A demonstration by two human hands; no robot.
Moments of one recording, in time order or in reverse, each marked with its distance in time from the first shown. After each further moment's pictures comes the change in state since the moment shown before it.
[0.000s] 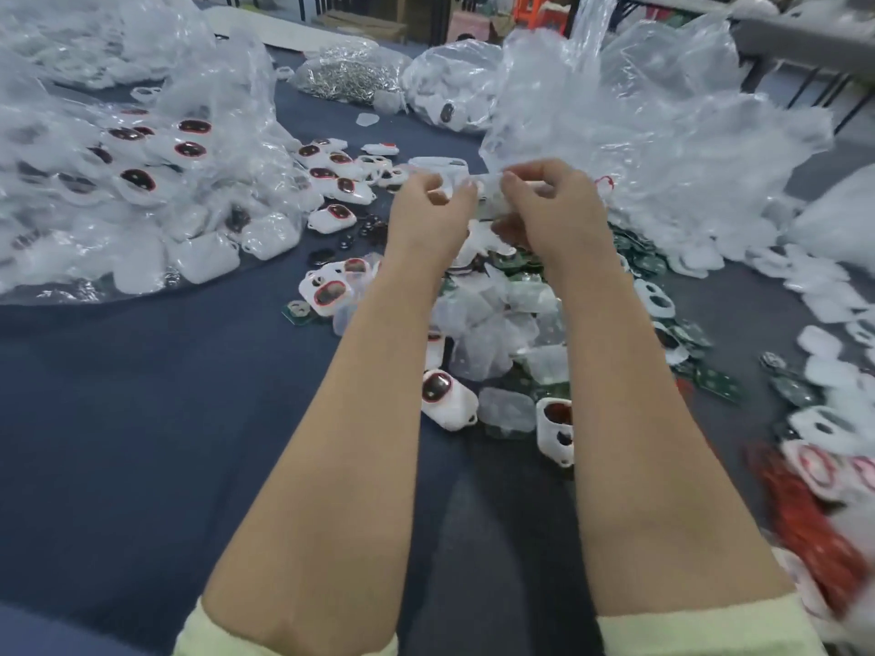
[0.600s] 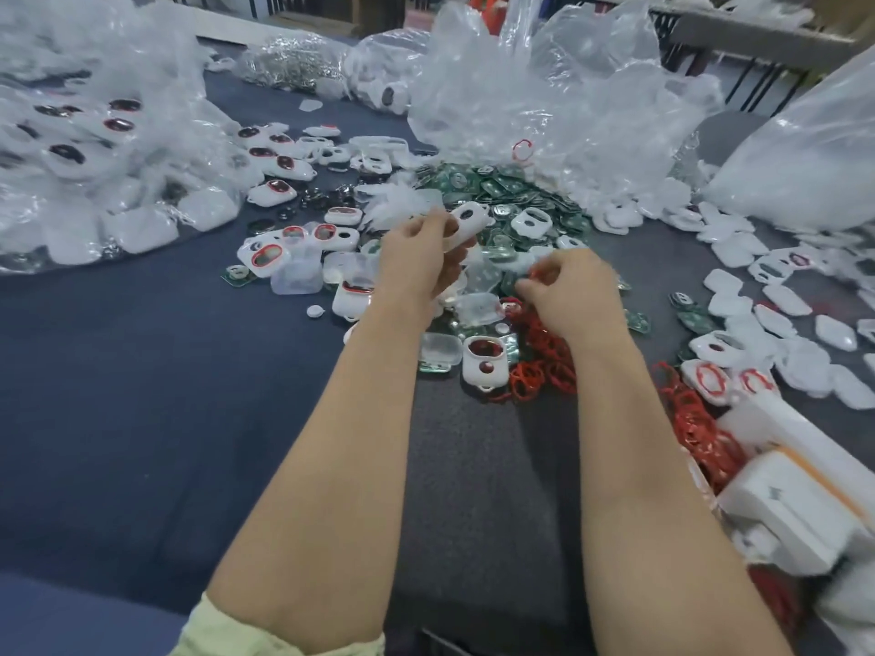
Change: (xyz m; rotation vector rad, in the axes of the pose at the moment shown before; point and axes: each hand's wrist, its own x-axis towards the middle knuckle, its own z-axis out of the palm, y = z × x) left_hand -0.068 -0.030 0.040 -0.326 -0.065 -0.241; right_hand -0.088 0.049 -0.083 -0.780 0.082 0.139
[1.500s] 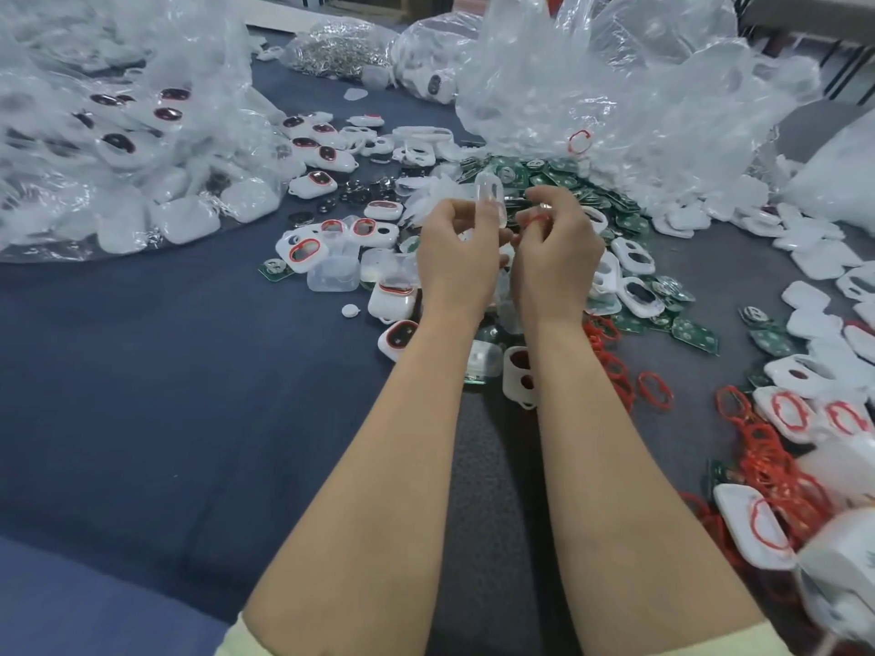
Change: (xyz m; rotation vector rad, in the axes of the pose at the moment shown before) left_hand 0.010 -0.011 0.002 0.102 0.097 0.333; right_hand 0.024 -0.050 0.057 0.527 0.375 -0.195
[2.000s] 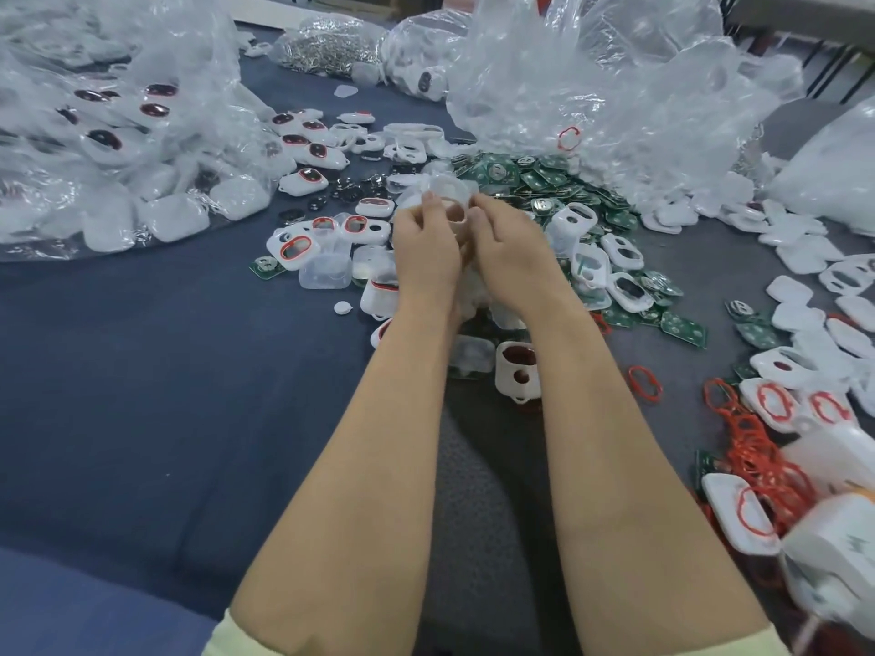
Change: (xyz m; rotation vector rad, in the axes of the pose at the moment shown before) left_hand 0.010 0.004 -0.006 -0.238 0.115 -0.192; right_hand 0.002 -0.014 -0.003 -0.097 -0.548 -0.062
